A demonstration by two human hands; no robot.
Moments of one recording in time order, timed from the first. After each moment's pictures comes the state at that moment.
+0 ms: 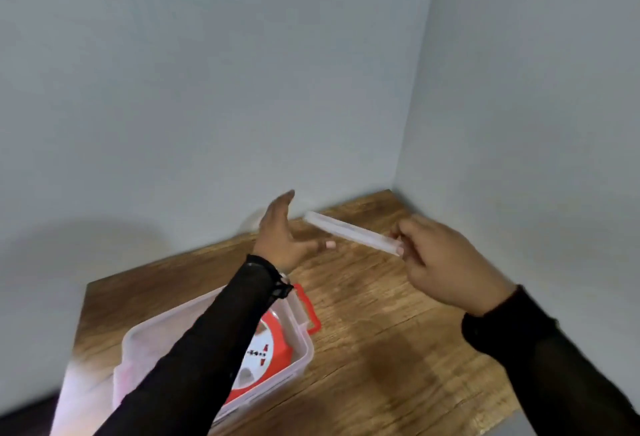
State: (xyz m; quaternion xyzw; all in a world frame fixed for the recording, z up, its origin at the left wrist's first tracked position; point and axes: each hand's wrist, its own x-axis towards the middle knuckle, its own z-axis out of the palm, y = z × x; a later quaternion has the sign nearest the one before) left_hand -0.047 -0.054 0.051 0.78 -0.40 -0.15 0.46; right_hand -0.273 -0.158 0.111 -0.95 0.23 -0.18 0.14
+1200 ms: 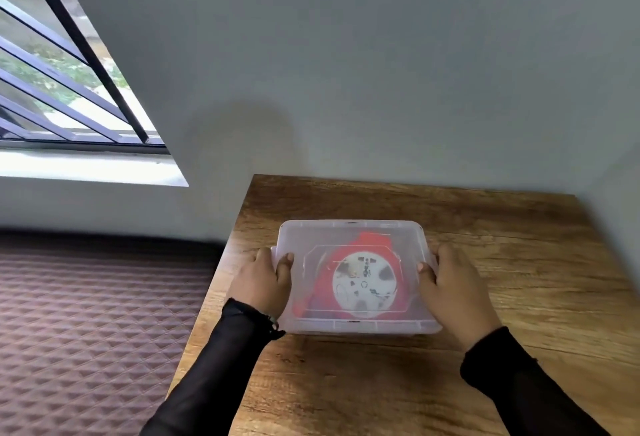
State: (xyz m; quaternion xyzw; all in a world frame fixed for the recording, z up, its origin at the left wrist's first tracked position) left_hand -0.051 0.183 -0.006 0.96 -0.03 -0.07 0.25; right_hand -0.162 -0.056 0.005 -0.92 0.27 -0.08 0.26
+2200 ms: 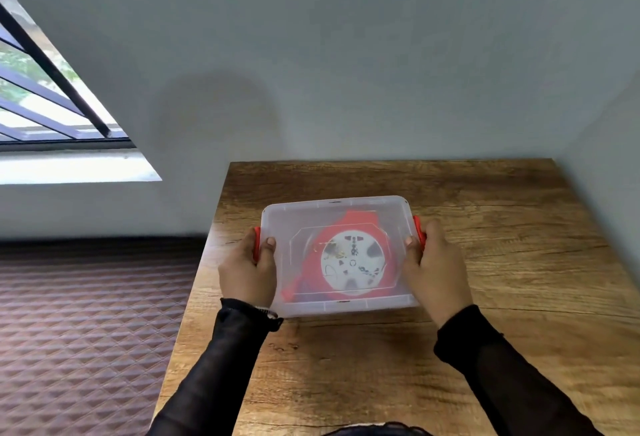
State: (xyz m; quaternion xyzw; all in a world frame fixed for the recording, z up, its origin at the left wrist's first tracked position) left_hand -0.055 0.171 -0.019 0.88 0.03 0.03 0.47; right_hand -0.163 -0.046 -0.016 -0.88 0.29 -0.18 0.32
